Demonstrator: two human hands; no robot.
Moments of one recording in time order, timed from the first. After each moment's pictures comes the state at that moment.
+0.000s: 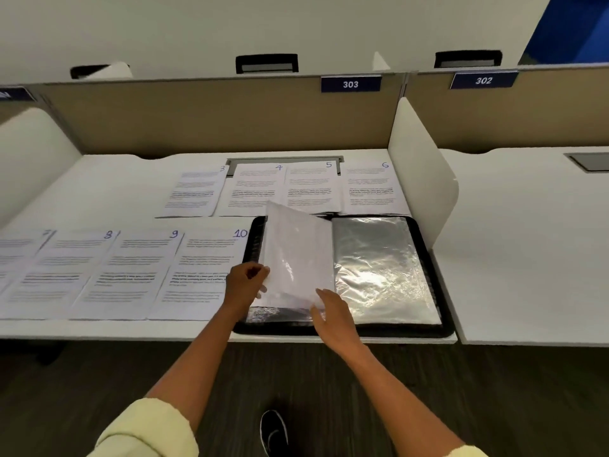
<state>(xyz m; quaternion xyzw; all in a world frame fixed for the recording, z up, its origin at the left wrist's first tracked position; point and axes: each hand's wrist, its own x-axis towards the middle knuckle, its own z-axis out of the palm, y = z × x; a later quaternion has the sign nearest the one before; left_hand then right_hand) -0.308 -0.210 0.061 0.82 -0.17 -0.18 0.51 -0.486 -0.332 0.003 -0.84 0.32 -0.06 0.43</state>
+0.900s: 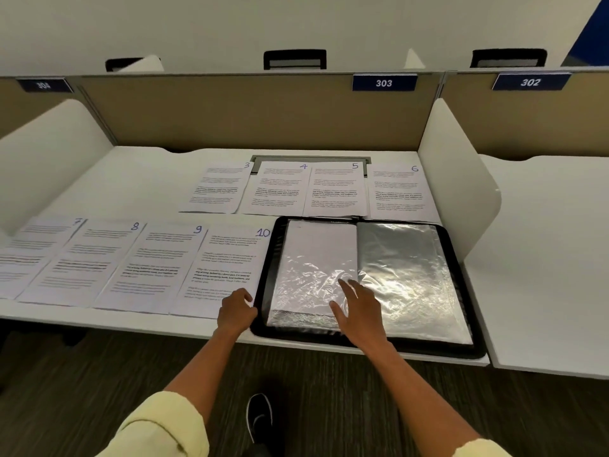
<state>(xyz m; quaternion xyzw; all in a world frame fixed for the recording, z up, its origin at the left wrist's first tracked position) -0.270 -0.151 -0.002 0.93 -0.12 -0.20 0.27 -0.461 -0.363 -0.016 -0.92 0.28 -0.09 0.26</state>
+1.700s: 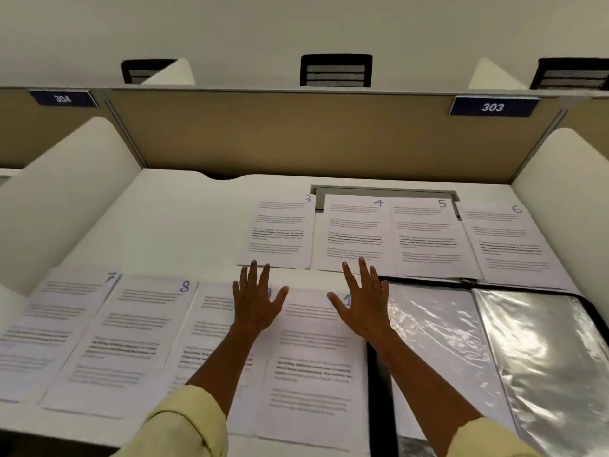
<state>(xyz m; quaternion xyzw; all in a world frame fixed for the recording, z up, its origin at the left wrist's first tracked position) 0.049 -0.126 -0.017 0.94 -0.28 -0.05 0.18 -0.118 -0.321 -0.006 -0.94 0.29 -0.04 0.19</state>
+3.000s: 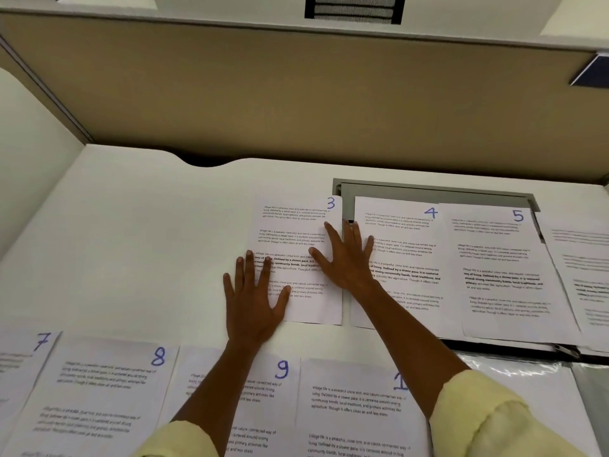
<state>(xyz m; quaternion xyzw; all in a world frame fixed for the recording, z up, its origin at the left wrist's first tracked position) 0.211 -0.182 -0.085 0.94 -0.31 0.00 0.13 0.156 -0.402 -0.055 -0.93 0.30 0.02 0.21</state>
